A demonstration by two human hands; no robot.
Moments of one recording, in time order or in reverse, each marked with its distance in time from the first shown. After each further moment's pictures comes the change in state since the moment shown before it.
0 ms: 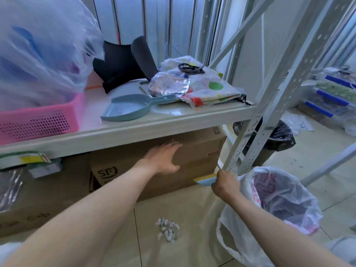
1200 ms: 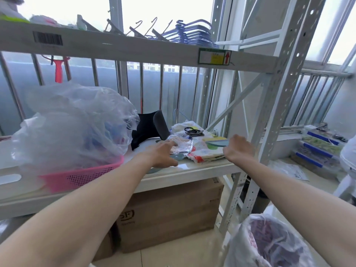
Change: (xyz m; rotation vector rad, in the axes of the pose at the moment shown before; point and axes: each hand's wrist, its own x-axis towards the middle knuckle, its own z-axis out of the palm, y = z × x) left_hand -0.072 0.012 -0.217 -0.078 0.177 -0.112; right_hand -0.055 -0.055 -0.278 0.177 0.504 -0.133
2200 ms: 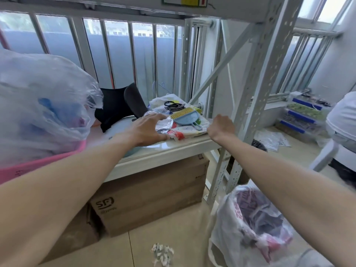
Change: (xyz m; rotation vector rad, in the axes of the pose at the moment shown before) left_hand 0.062 0.010 0.029 -0.064 0.111 0.147; right_hand 0.046 0.031 0.058 0.000 -0.017 -0.006
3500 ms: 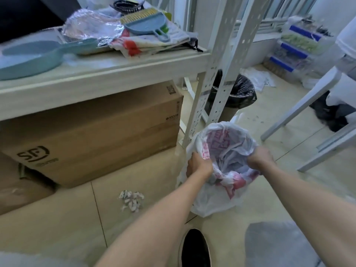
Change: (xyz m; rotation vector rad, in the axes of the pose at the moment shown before) left_hand -0.042 0.187 0.391 -0.770 -0.384 -0.863; right_hand -0.118 0.305 0.171 -0.150 -0.429 0.608
